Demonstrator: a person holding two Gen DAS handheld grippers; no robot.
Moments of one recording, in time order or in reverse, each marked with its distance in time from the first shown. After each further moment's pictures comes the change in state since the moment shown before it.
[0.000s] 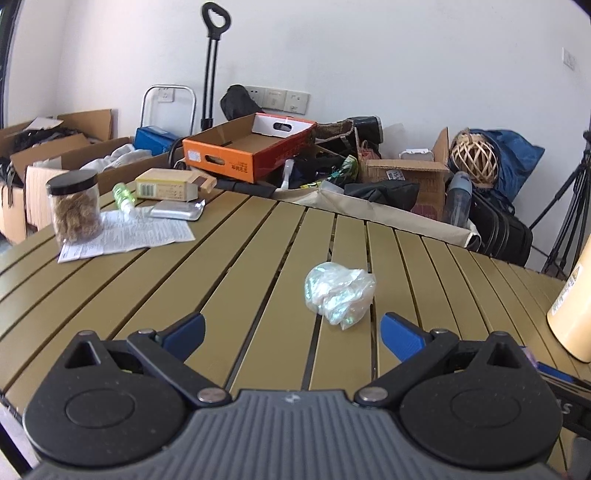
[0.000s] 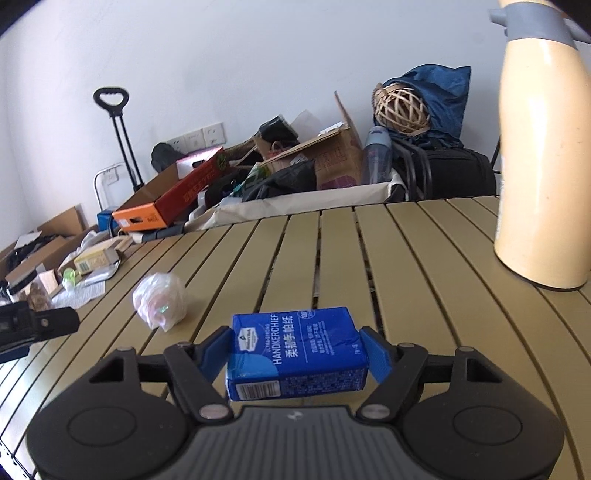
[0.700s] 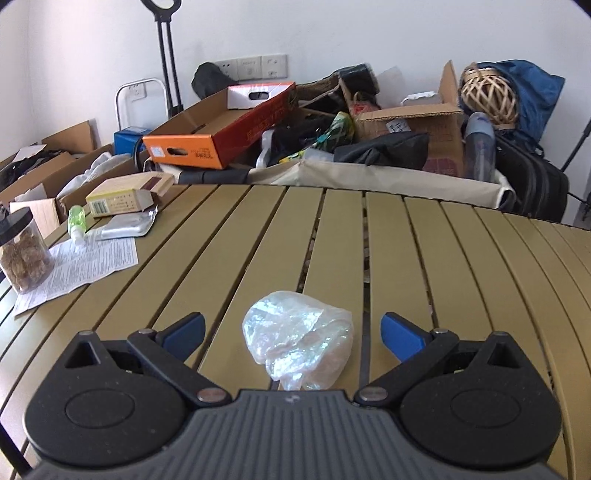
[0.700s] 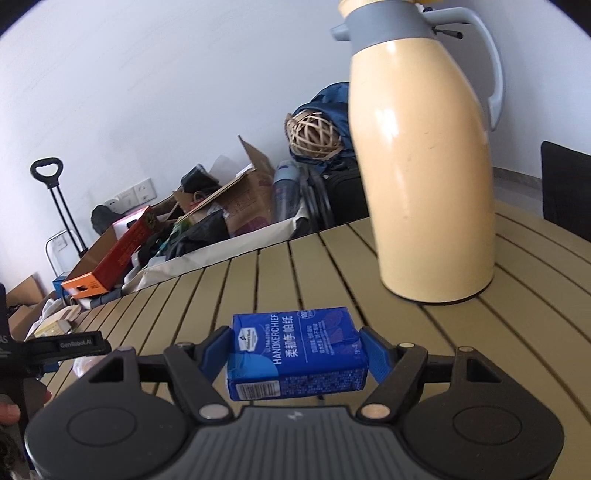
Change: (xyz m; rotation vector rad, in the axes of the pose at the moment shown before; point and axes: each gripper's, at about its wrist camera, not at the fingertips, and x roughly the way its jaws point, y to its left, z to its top) left arm 0.119 -0.065 0.026 0.136 0.116 0.112; right arm -0.034 -0.098 0.014 0.165 -0.096 -0.131
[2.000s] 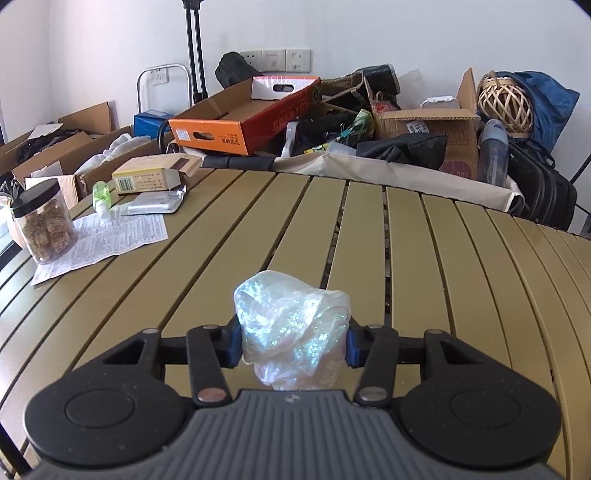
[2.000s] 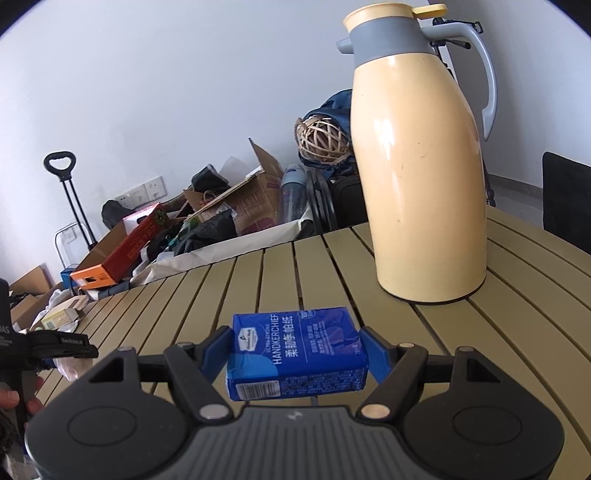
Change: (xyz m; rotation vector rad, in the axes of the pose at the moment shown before) left arm -0.033 0.024 -0.011 -0.054 0.012 0.012; right arm -0.024 0.005 -0.014 -0.050 -0.002 0.046
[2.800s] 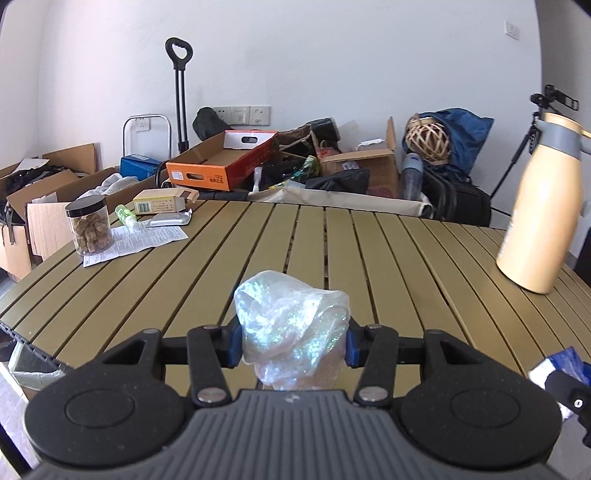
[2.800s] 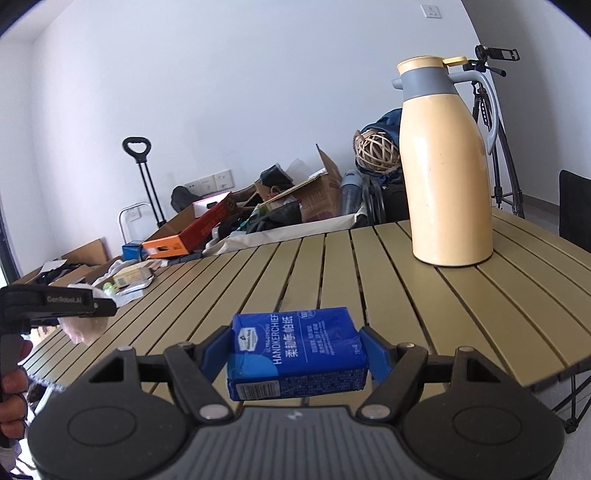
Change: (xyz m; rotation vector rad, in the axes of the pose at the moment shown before) left arm -0.193 0.034 -0.103 0.058 -0.160 -0.163; right arm -0.133 0.023 -0.073 -0.106 -0.027 0.155
